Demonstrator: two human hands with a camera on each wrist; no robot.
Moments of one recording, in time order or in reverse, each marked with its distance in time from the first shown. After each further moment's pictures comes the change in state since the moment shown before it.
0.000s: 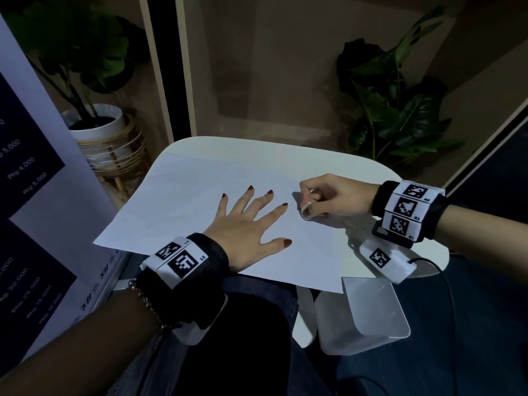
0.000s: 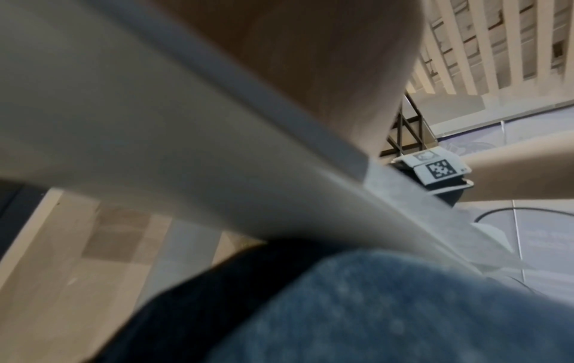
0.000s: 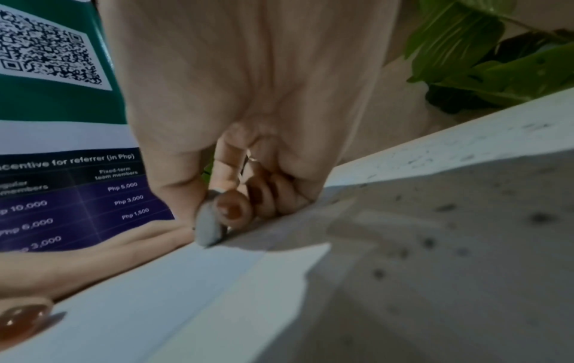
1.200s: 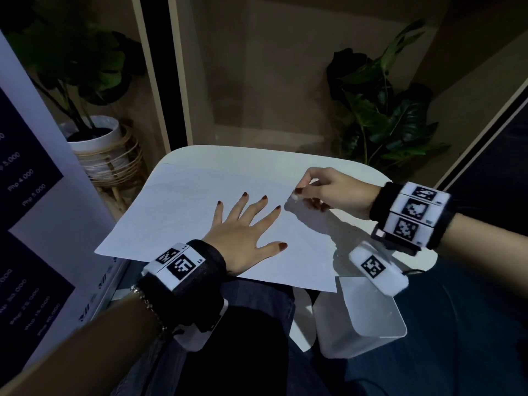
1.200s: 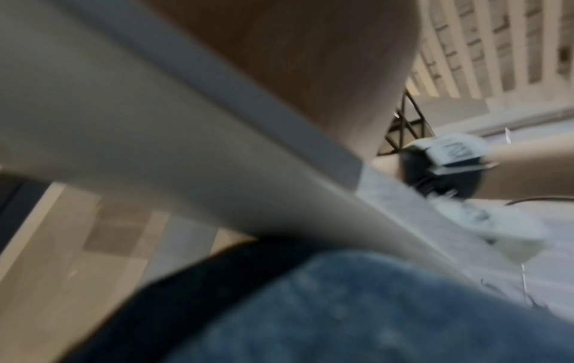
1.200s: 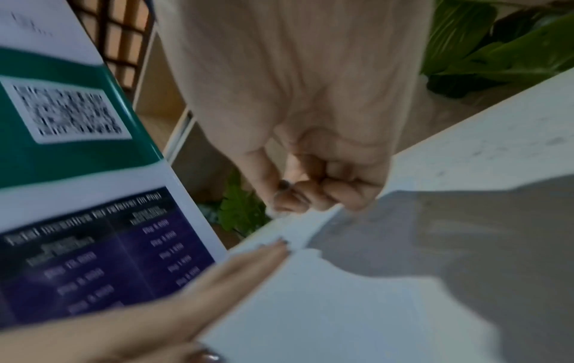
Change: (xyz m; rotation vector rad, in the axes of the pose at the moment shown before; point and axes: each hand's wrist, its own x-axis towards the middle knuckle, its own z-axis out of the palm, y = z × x) left_hand -0.002 0.003 0.002 0.005 0.007 -0.016; right_hand -0.015 -0.037 0.007 0.163 0.304 0.189
